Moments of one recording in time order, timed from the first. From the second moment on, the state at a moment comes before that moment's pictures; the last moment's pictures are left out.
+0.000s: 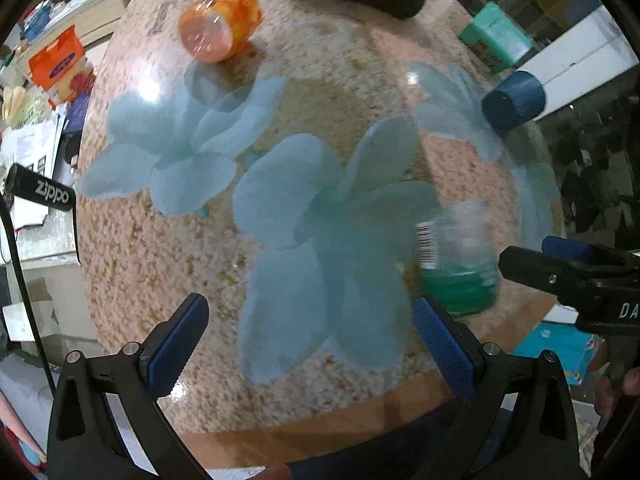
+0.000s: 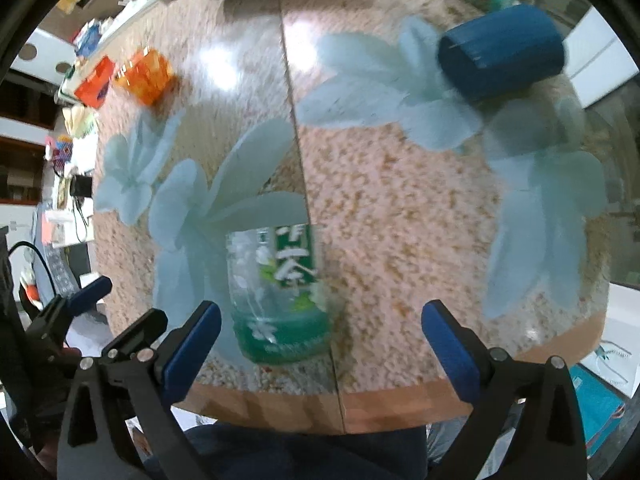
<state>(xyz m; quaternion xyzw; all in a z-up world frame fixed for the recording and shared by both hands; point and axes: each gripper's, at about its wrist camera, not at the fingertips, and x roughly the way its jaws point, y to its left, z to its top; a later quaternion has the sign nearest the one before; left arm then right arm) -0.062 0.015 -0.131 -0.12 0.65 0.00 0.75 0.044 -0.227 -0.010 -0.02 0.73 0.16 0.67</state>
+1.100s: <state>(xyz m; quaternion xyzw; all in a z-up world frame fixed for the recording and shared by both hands) 0.014 -0.078 -0.158 -0.08 0.71 0.07 0.70 0.078 -0.318 0.007 -0.02 0.68 0.22 0.70</state>
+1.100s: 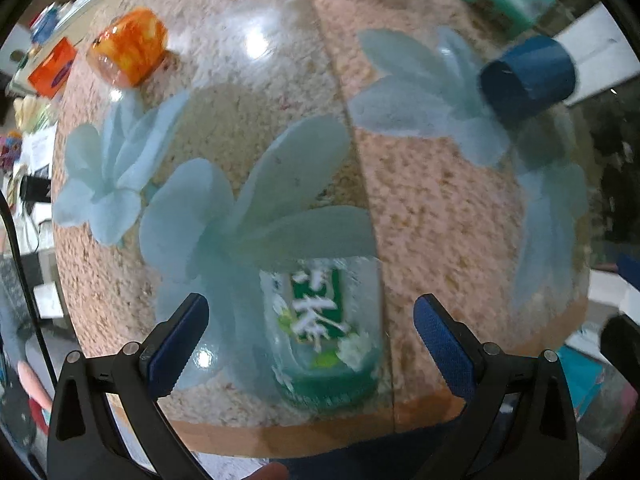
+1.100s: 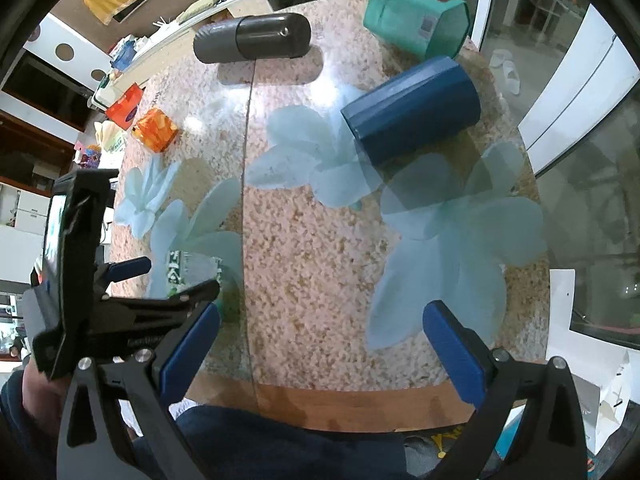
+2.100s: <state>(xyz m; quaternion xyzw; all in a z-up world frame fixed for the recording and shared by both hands) 0.020 -0.079 -0.158 -0.14 0.68 0.05 0.72 0.095 -0.311 -0.003 -0.02 0.69 0.24 0.69</state>
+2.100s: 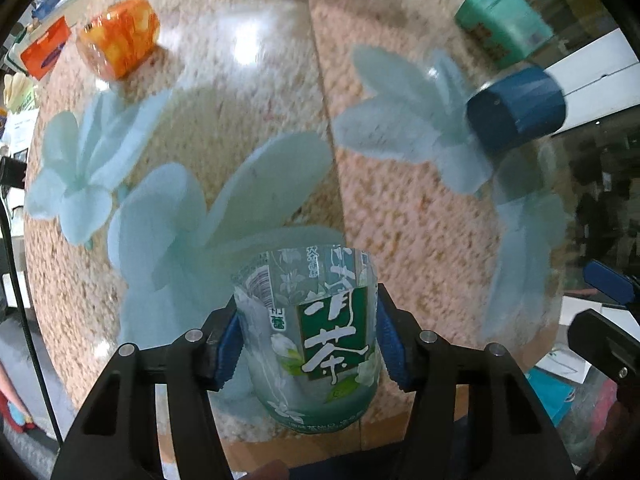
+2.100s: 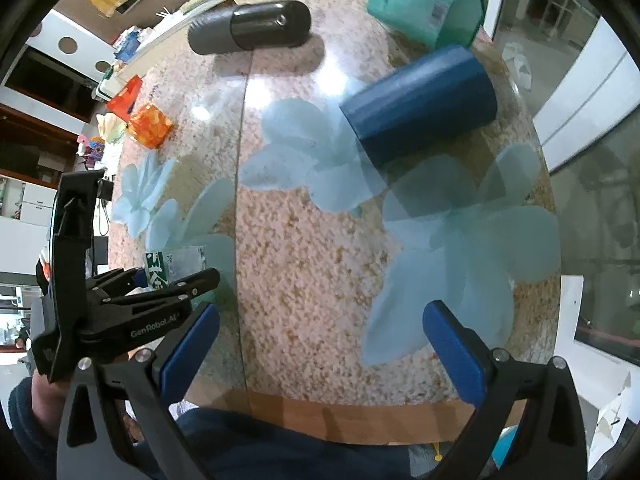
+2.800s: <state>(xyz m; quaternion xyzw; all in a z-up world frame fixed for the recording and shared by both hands) 0.020 -0.082 -0.091 -0.11 0.48 0.01 0.87 0.119 -0.283 0.003 -0.05 0.63 0.29 0.71</state>
